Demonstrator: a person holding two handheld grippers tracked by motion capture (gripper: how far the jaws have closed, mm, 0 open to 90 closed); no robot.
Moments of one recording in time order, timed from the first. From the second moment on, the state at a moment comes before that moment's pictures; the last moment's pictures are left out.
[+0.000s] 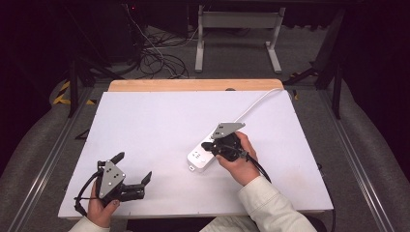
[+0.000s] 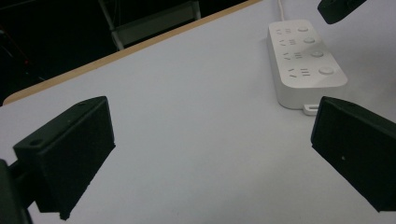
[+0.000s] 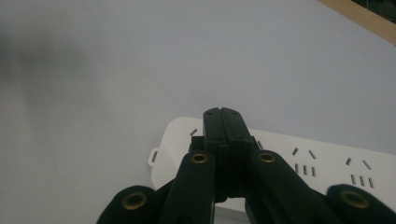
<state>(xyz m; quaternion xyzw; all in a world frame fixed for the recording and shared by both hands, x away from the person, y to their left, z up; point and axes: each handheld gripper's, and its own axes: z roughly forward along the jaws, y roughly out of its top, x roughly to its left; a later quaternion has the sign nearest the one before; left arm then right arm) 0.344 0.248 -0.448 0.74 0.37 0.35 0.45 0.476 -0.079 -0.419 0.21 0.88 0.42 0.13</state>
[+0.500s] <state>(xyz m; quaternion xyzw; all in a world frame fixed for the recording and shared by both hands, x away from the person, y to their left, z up) 0.344 0.249 -0.448 0.74 0.37 0.35 0.45 0.468 -0.073 -0.436 0.20 0.89 0.41 0.10</state>
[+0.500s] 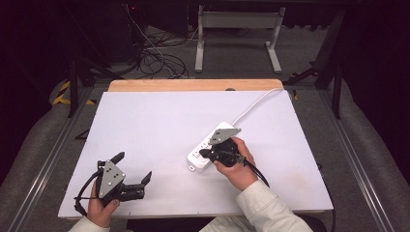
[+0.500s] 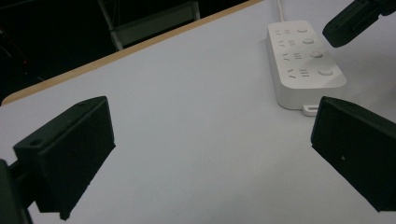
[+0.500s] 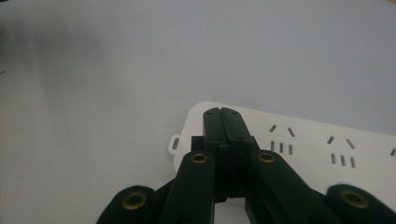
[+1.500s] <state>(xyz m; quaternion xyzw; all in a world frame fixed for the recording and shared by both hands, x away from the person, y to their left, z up) 0.344 0.248 -0.448 0.74 0.37 0.34 0.45 0.470 -0.067 -0.459 0.22 0.89 0.39 0.09</state>
